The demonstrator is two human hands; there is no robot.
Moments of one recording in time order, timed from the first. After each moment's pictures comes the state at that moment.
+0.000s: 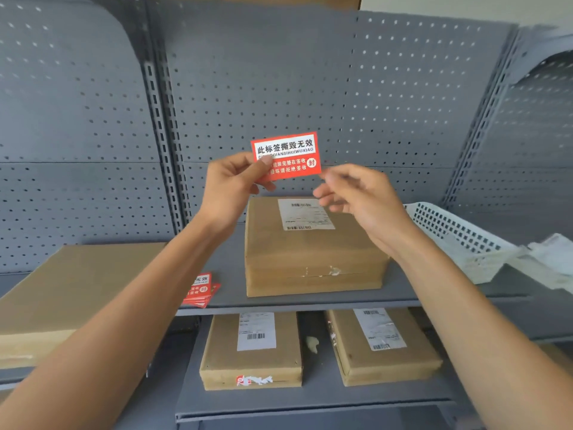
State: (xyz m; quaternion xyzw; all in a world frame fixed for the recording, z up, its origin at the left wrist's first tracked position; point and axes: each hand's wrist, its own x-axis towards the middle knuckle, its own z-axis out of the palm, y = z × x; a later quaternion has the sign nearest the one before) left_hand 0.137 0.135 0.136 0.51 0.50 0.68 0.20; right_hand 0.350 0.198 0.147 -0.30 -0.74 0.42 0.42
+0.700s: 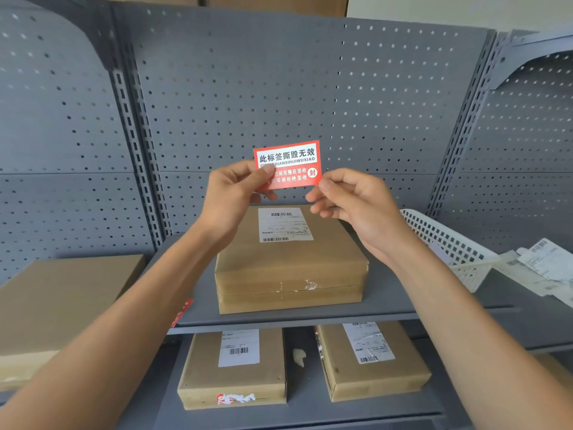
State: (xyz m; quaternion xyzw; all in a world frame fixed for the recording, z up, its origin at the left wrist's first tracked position) left_hand 0.165 0.171 0.135 0.51 0.48 0.68 0.23; right_hand 0.377 0.223 0.148 -0.23 -0.73 0.47 0.44
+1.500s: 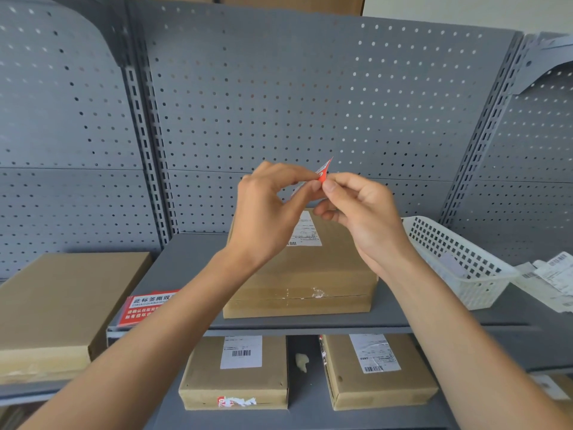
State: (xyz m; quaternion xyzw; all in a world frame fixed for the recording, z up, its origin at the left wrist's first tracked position) left_hand 0.209 0.162 0.133 0.61 0.51 0.60 -0.10; right_hand 0.358 0.222 0.142 -0.21 -0.70 0.48 0.48
